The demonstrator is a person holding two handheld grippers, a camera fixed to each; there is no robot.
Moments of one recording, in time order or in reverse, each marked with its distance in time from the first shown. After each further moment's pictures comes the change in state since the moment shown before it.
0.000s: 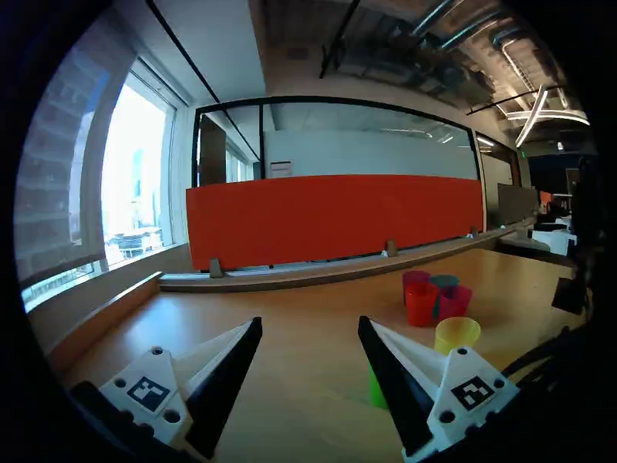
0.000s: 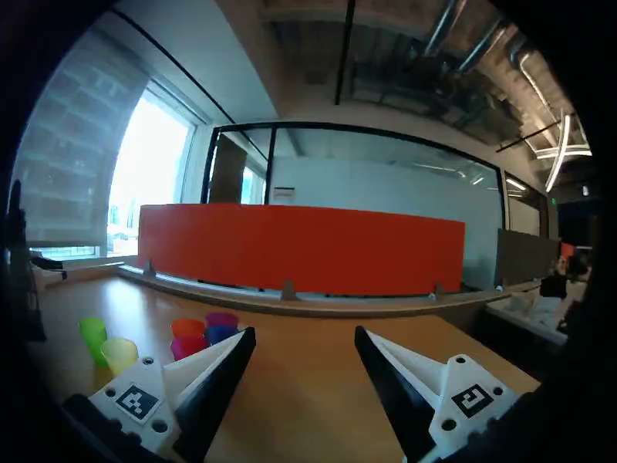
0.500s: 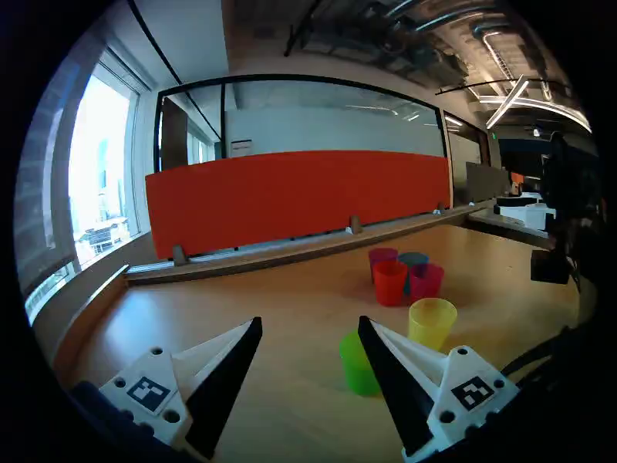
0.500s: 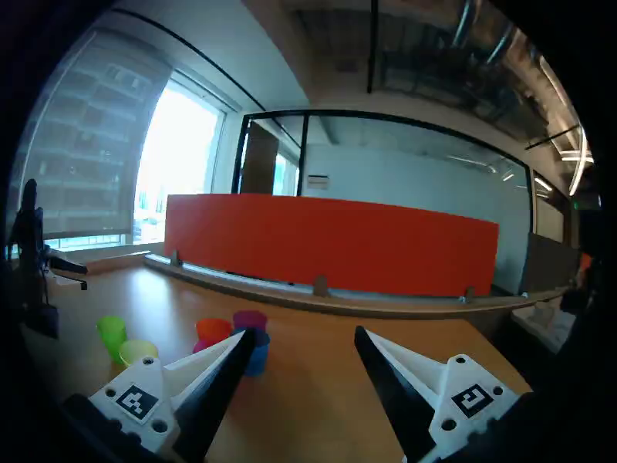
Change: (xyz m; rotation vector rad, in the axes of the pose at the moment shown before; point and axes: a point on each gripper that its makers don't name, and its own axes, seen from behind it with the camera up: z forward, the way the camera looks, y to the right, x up) left arm -0.014 0.029 0.011 -0.181 -0.113 0.041; right arm 0.010 -0.030 0.019 0.156 -0.071 -0.035
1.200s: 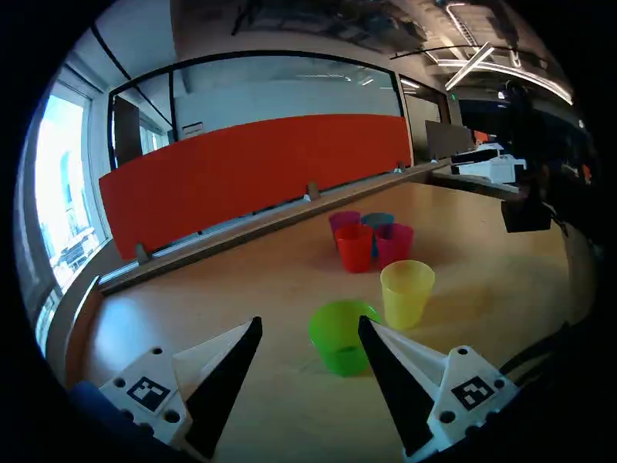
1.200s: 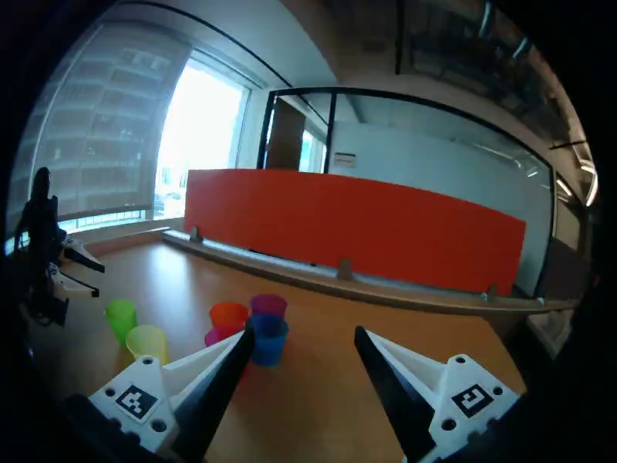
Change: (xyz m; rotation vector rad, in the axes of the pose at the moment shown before) left arm -0.025 0.035 0.016 -0.172 -0.137 0.135; right arm -0.009 -0.017 0.021 0.103 -0.101 -0.034
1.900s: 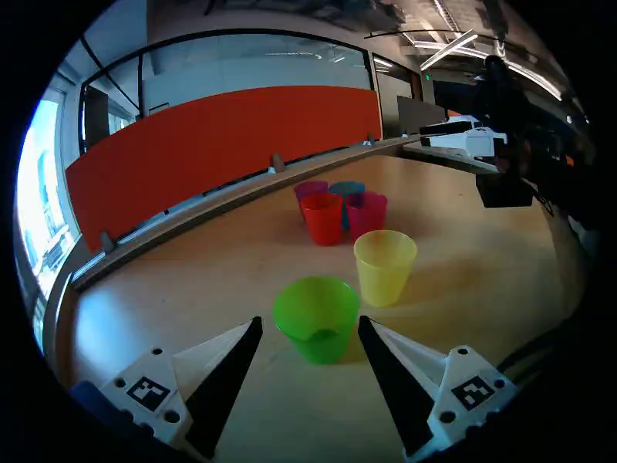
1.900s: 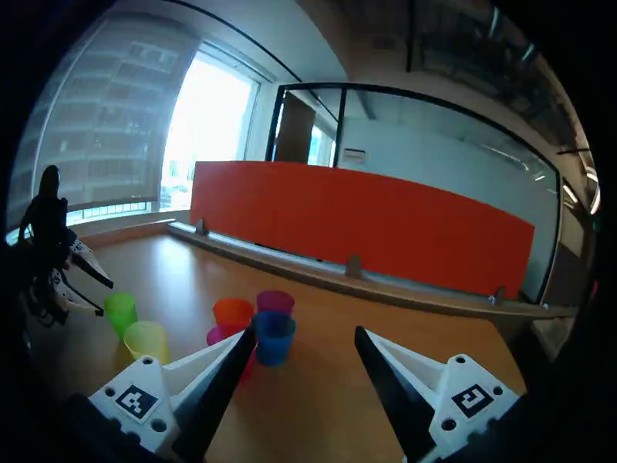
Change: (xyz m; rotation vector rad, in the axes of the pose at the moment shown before) left arm -0.029 0.028 0.022 -0.150 -0.105 0.031; right arm -0.006 -0.007 0.016 0.026 -0.020 -0.027
